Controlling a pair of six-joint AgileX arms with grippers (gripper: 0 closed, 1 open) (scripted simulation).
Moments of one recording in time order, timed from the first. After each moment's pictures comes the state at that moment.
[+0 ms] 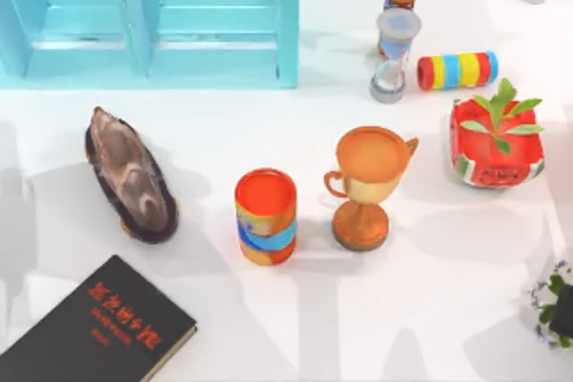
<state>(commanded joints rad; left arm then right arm) 0.36 1.94 1.52 -1.15 0.00 1.67 0.00 0.00 0.00 0.00 0.00 0.00</state>
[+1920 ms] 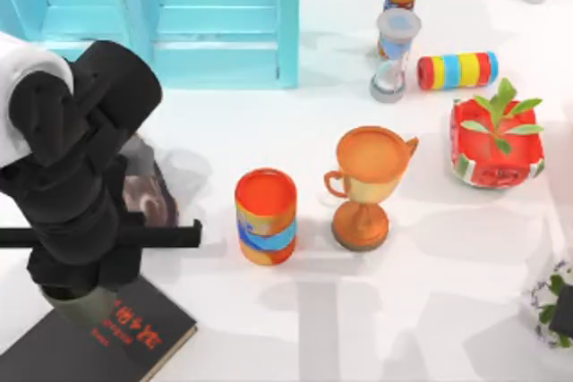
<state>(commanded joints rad) -0.50 1.46 1.01 -1.10 -0.01 -0.49 0.00 0.00 0.00 0.00 0.00 0.00</state>
